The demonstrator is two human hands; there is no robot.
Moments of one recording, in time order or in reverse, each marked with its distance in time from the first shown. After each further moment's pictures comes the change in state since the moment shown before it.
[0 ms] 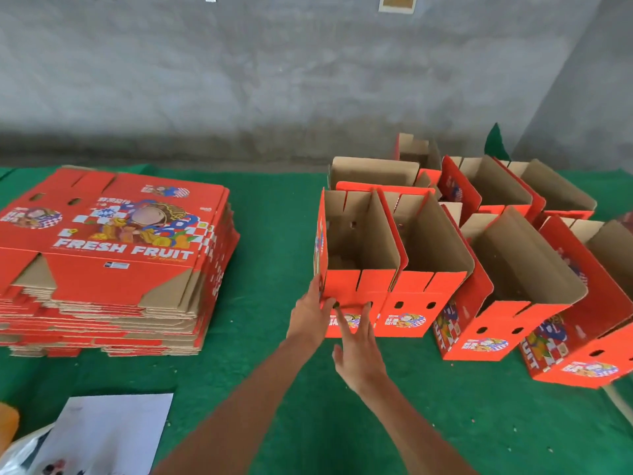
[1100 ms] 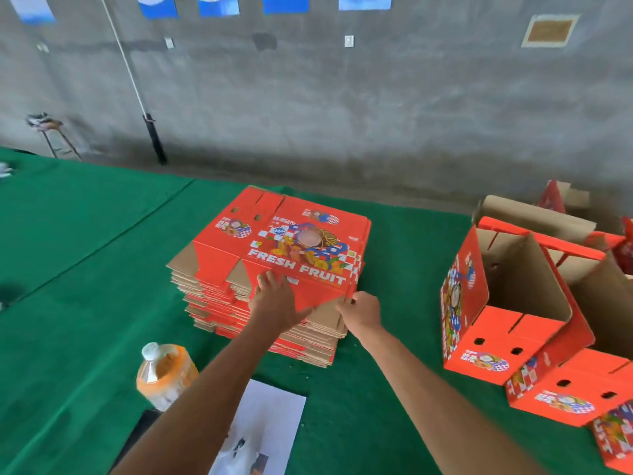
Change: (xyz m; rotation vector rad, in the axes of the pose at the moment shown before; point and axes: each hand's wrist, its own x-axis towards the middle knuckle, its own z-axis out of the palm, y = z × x) left_hand -0.022 -0.121 -0.326 1.060 0.074 -0.290; right_hand 0.084 -0.305 -0.015 0.665 -0.140 0.112
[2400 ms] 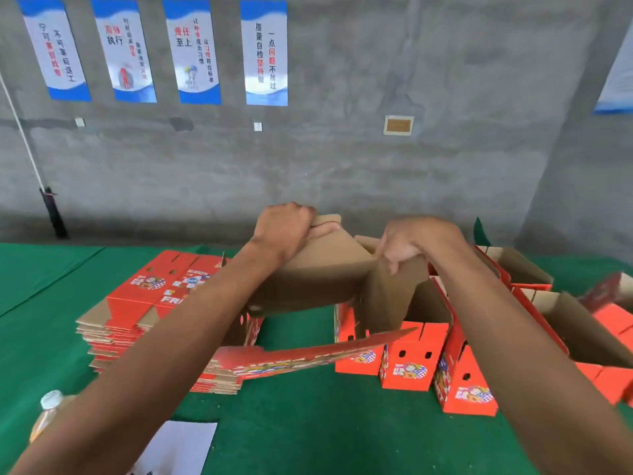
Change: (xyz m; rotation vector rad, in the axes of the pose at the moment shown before) left_hand -0.172 0.189 -0.289 -0.059 0.763 0.529; right_hand -0.206 -0.114 -0.386 -1.125 -0.049 -0.033
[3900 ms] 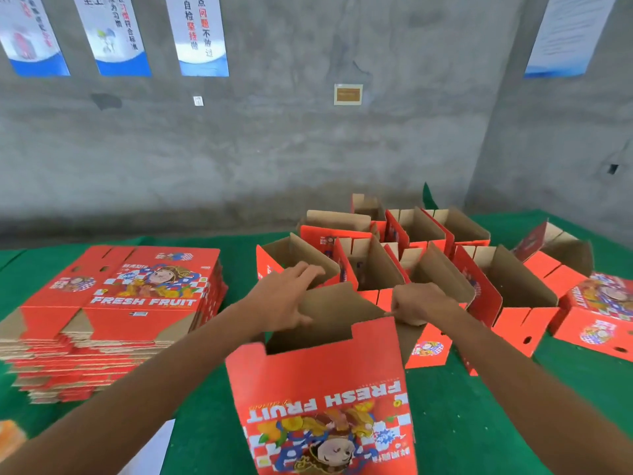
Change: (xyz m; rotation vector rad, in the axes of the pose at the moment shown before) left_hand -0.066 0.091 0.113 -0.306 -0.383 0.352; right_hand 0.004 0.124 0.194 -0.114 -0.015 0.095
